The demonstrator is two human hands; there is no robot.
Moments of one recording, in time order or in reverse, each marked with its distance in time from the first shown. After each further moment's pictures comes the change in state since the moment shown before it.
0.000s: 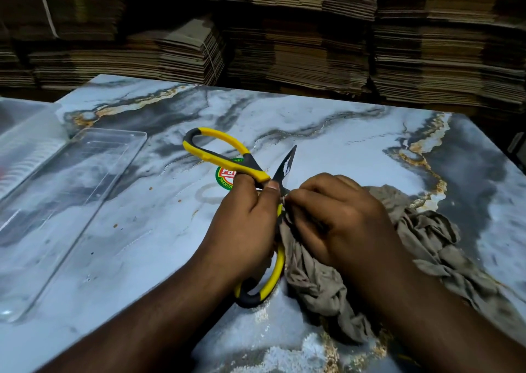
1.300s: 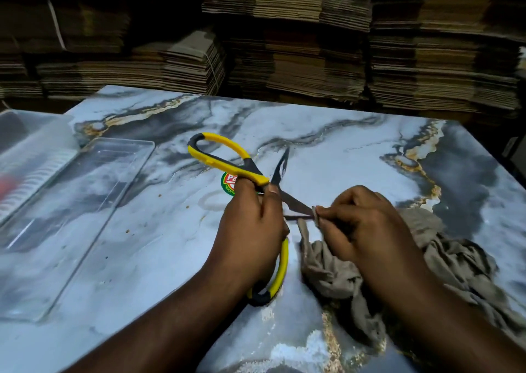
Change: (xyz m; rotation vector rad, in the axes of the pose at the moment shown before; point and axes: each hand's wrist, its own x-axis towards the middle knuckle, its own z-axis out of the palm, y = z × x) left_hand 0.000 -0.007 0.004 0.031 0.057 0.097; right_hand -0.020 0.008 -0.020 0.030 -0.077 0.352
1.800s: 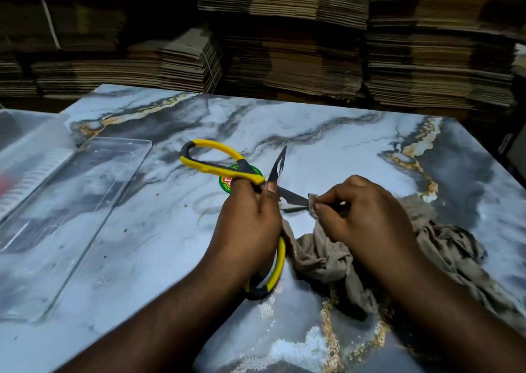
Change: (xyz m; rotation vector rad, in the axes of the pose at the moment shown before) left_hand 0.004 0.009 -0.004 0.074 -0.007 -0.028; right_hand 0.019 0.001 0.002 -0.027 -0.053 0.185
